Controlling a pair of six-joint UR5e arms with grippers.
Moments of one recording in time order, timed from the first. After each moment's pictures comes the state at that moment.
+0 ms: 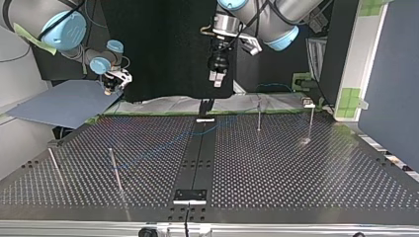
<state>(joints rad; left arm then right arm) -0.69 -1.71 -2.03 -2.61 -2.03 -1.95 1.60 -0.38 1.50 -0.78 1.66 1.60</state>
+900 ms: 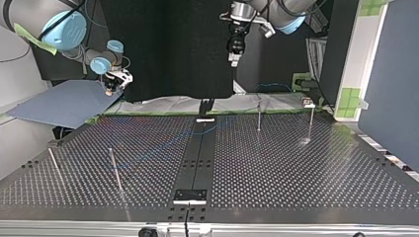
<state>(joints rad) -0.64 -1.79 -2.28 -2.40 -2.03 -1.87 1.60 -0.38 1.50 -0.78 1.65 1.60</state>
